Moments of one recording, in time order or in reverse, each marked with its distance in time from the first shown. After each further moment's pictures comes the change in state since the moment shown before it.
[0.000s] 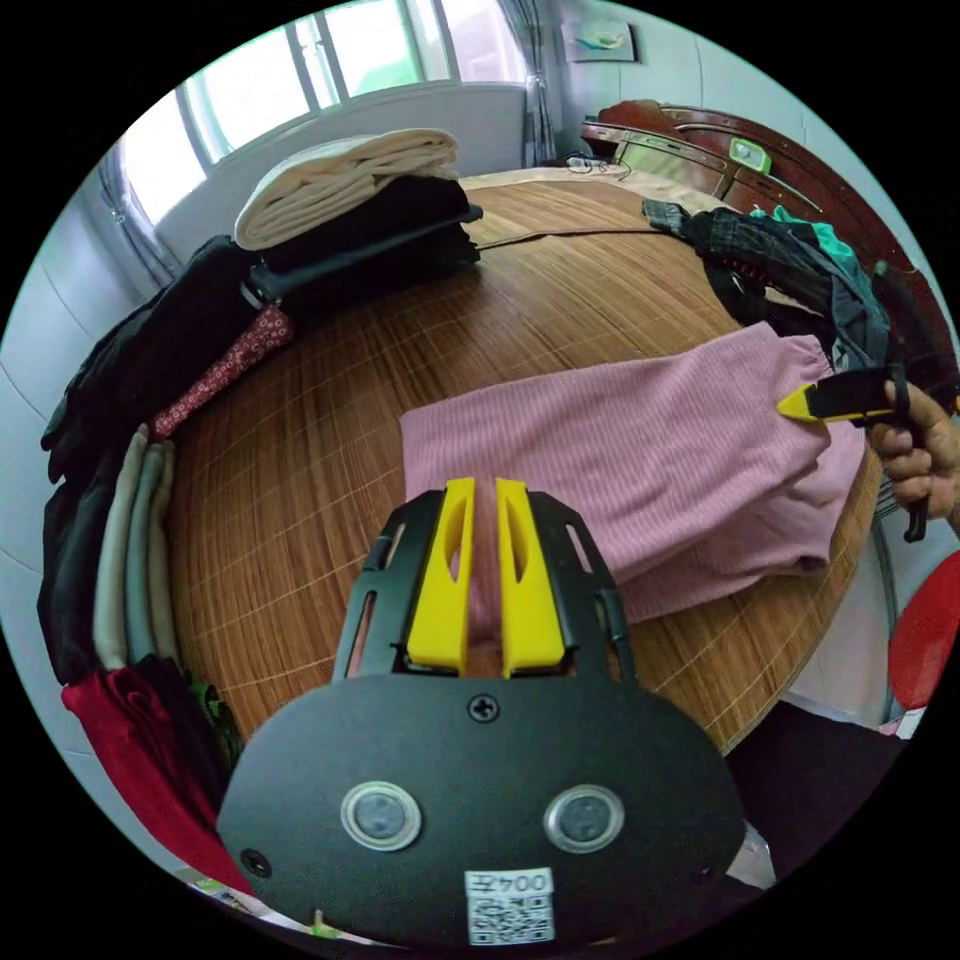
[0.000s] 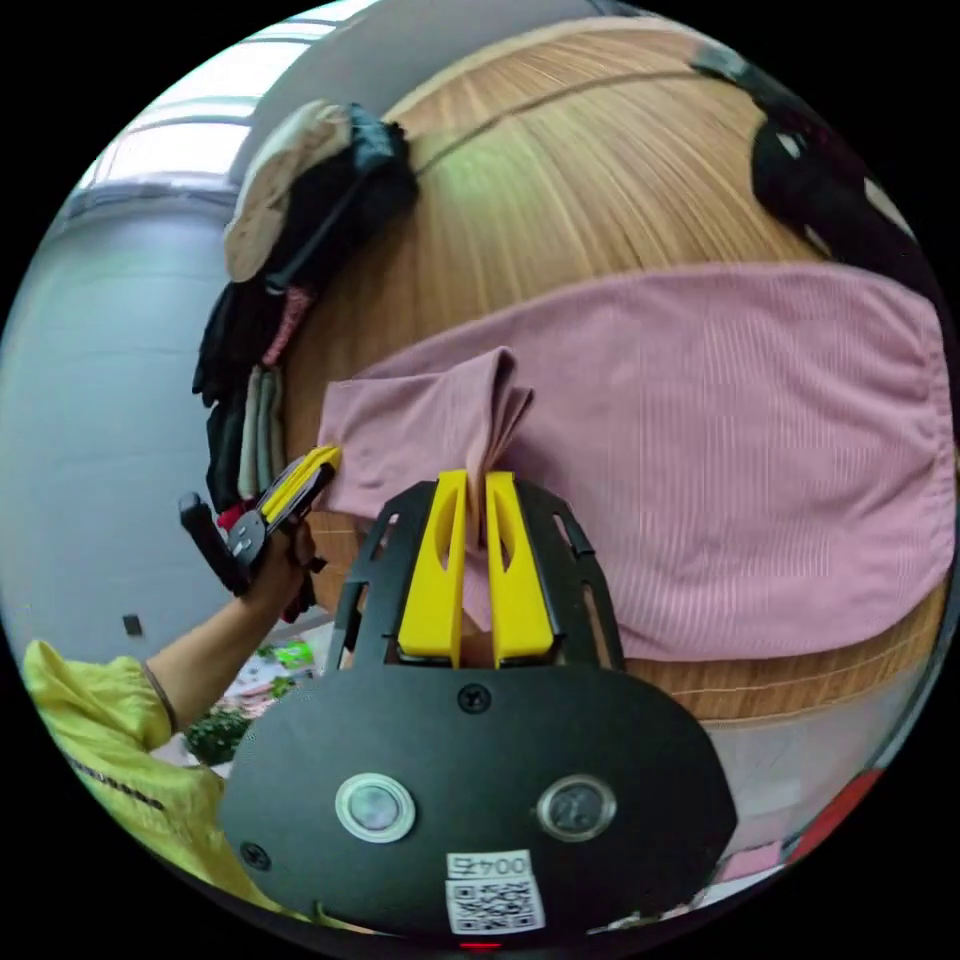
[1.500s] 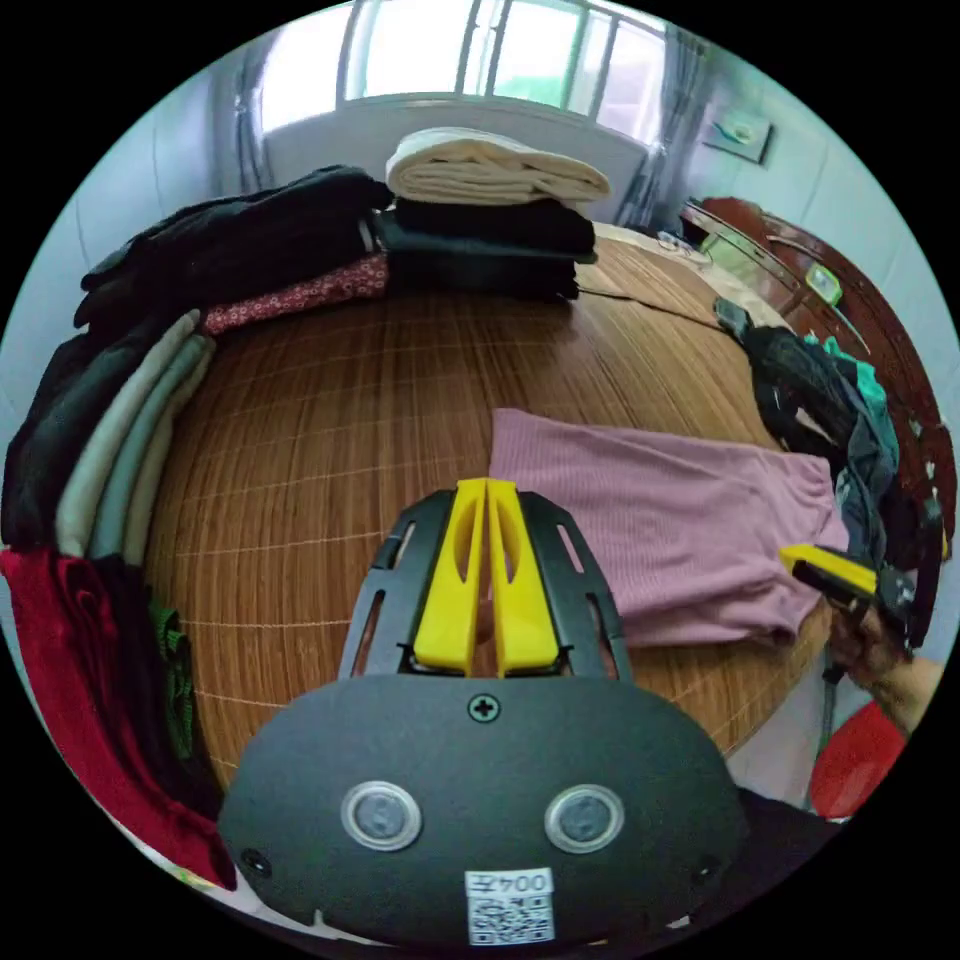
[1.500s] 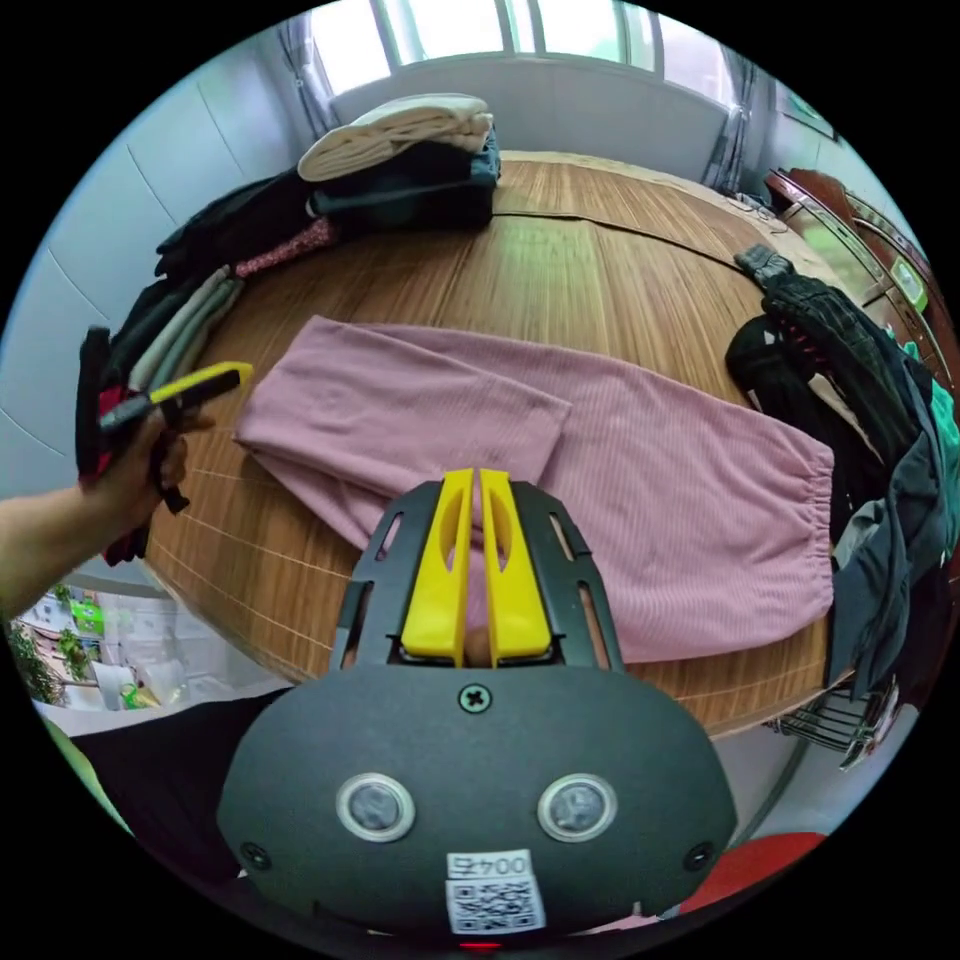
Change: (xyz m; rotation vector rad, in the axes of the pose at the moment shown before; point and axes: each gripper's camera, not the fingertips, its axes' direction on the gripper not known) left arm -0.252 -0.005 -0.001 0.087 -0.019 -0.229; right arm -0.172 0.045 -0.026 0.271 0.483 -0.389
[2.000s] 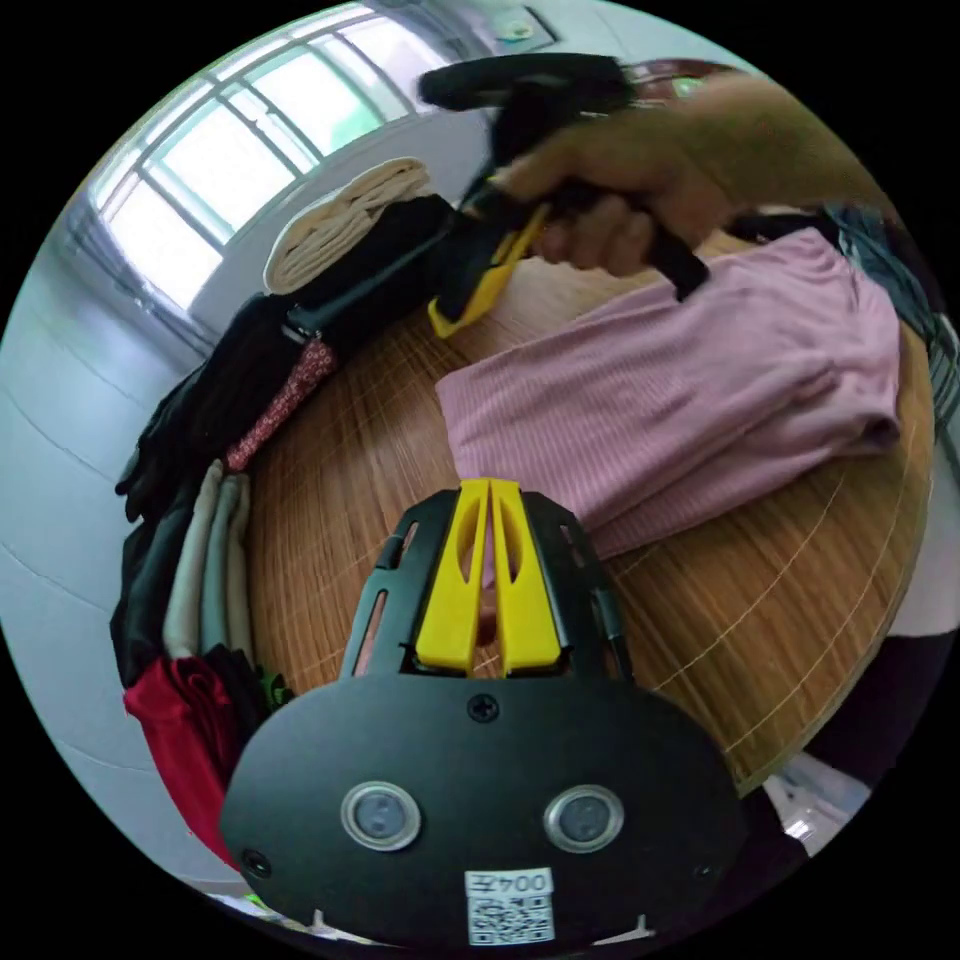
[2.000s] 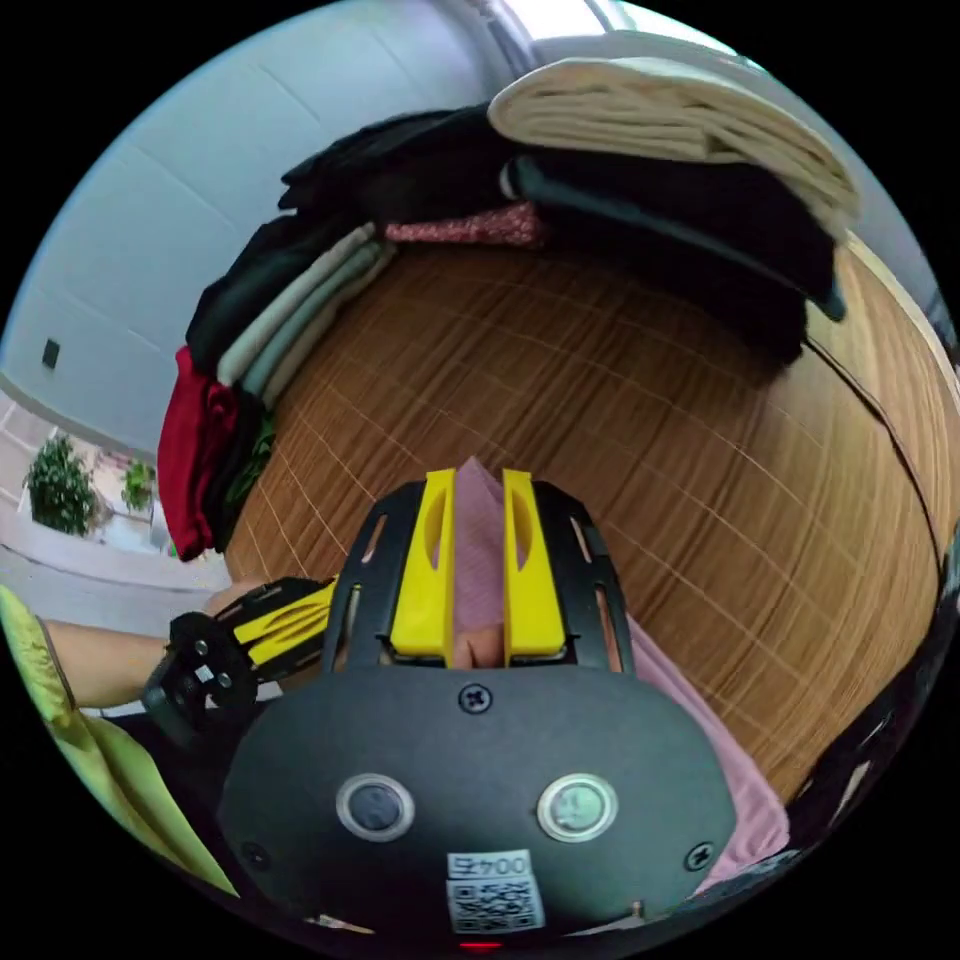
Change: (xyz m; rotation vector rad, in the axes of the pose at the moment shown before) left arm 0.077 0.073 0.005 0.060 -0.314 0.438; right arm -0.091 -0.230 0.082 -0.193 -0.320 -0.451
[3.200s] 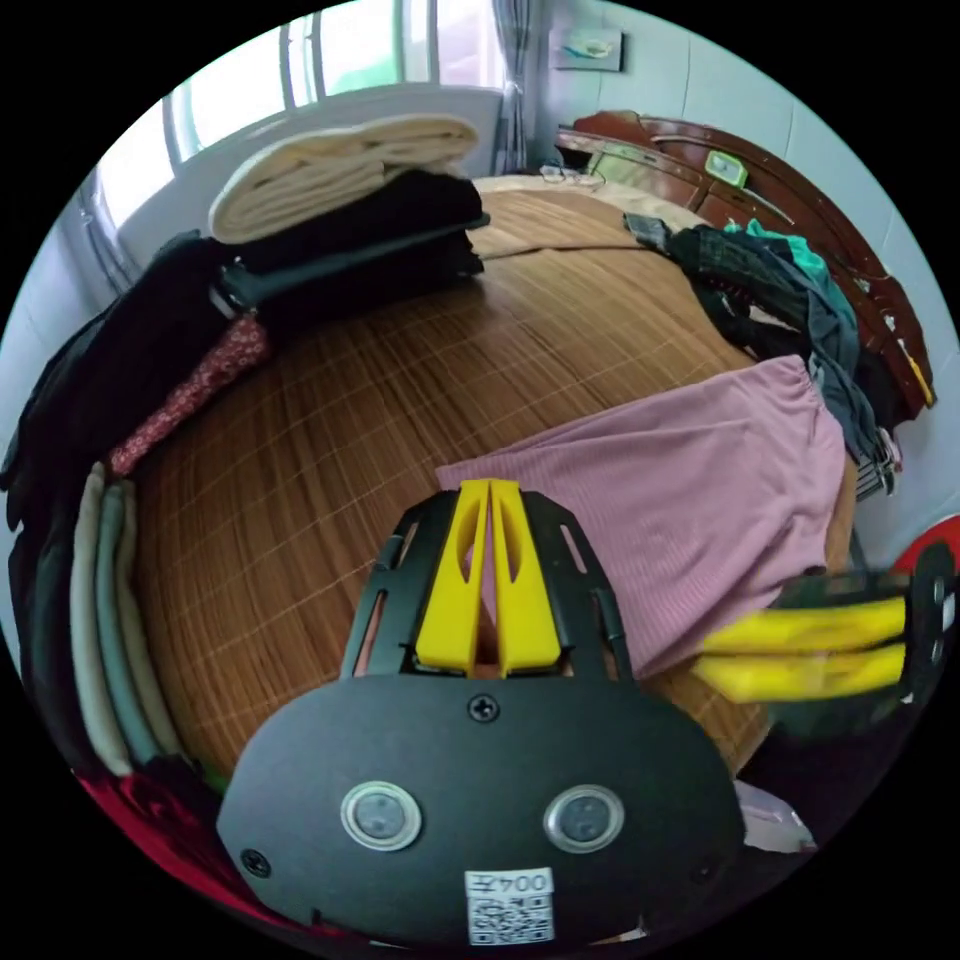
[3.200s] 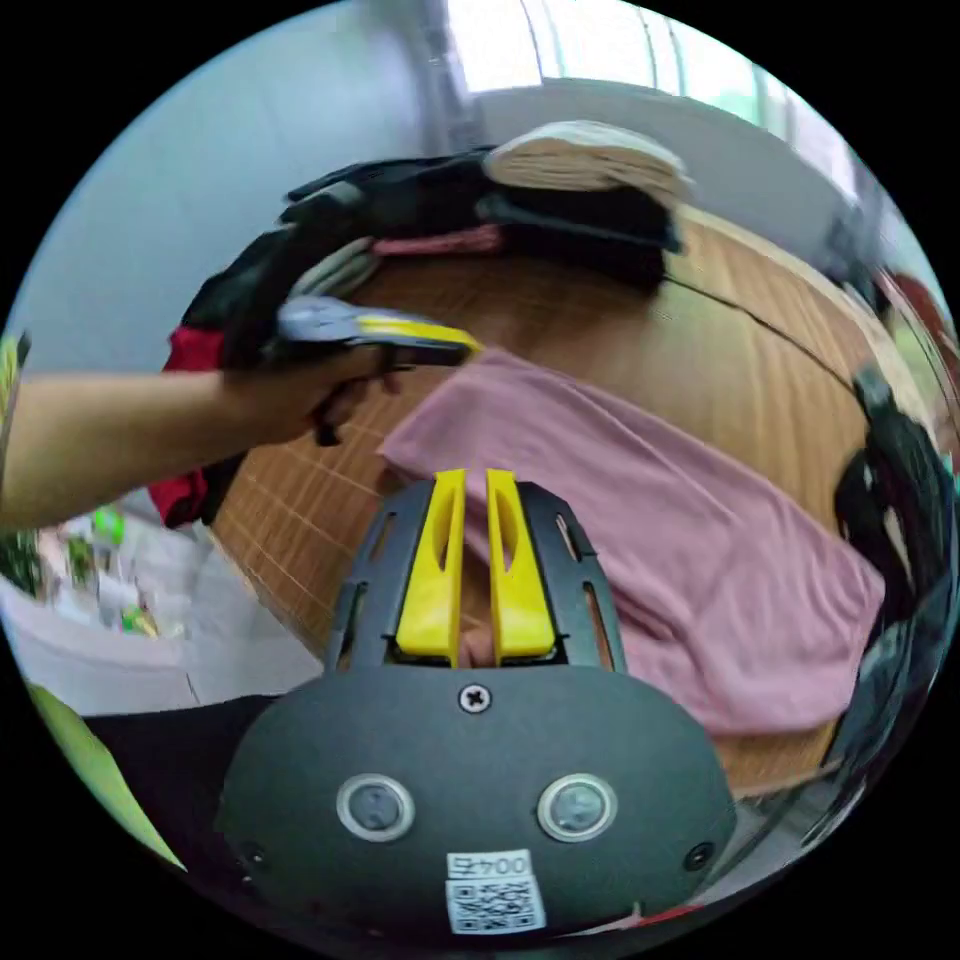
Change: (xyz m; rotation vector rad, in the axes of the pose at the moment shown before) left arm -0.071 -0.100 -0.060 -0.005 0.456 -0.202; right arm -0.032 0.327 -0.042 0.200 0.226 0.246
